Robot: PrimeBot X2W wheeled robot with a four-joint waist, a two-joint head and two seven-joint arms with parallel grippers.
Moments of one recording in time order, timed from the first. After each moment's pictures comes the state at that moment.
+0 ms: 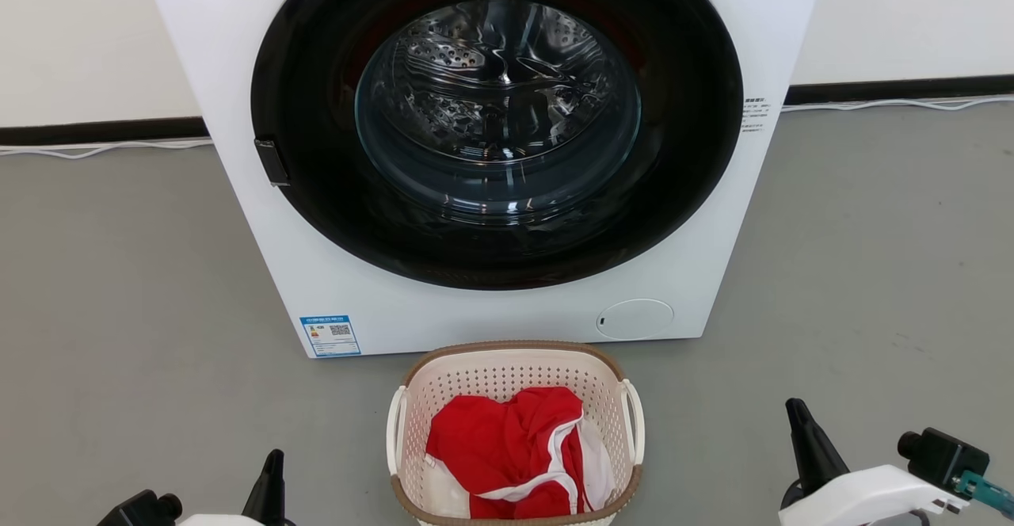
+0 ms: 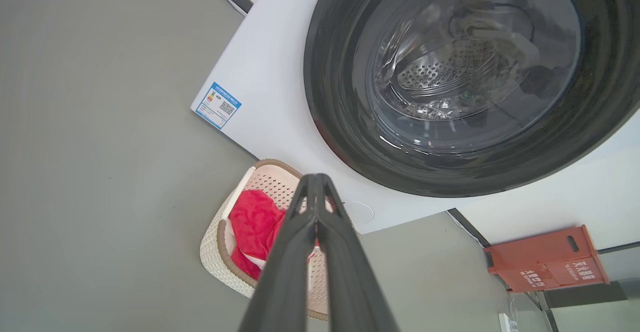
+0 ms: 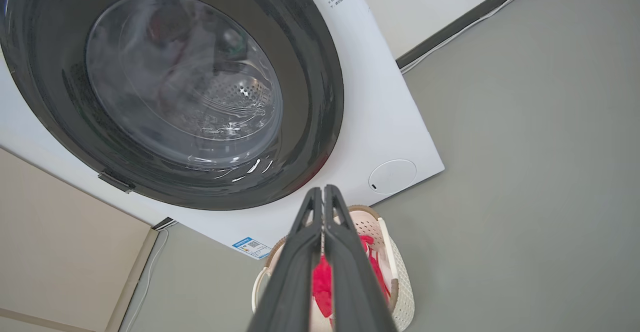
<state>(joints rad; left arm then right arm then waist) 0.07 0.09 -0.02 0.28 -0.90 0.02 -0.05 0.00 -0.04 -0.07 0.33 0.60 0.12 0.00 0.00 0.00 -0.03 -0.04</state>
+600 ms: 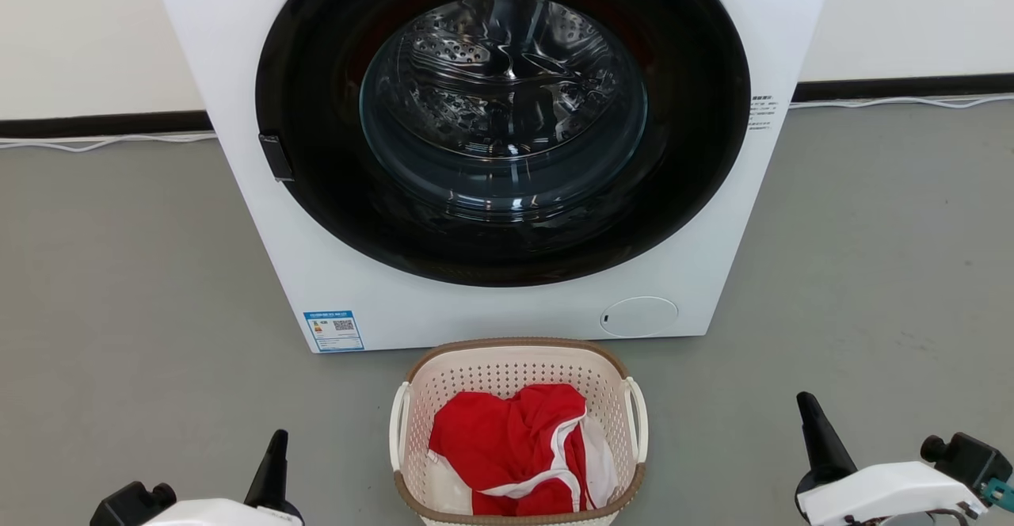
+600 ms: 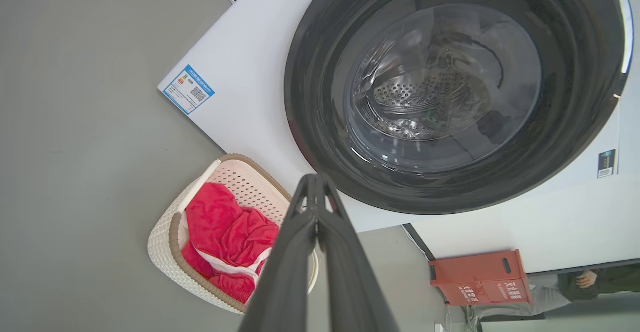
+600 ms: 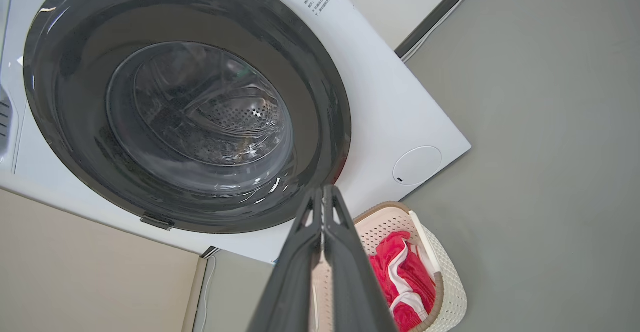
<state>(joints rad) 0.04 0.08 0.00 0.28 -1.06 -0.02 -0.01 -0.01 -0.04 -0.09 0.31 0.83 0.12 0.03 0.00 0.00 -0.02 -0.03</state>
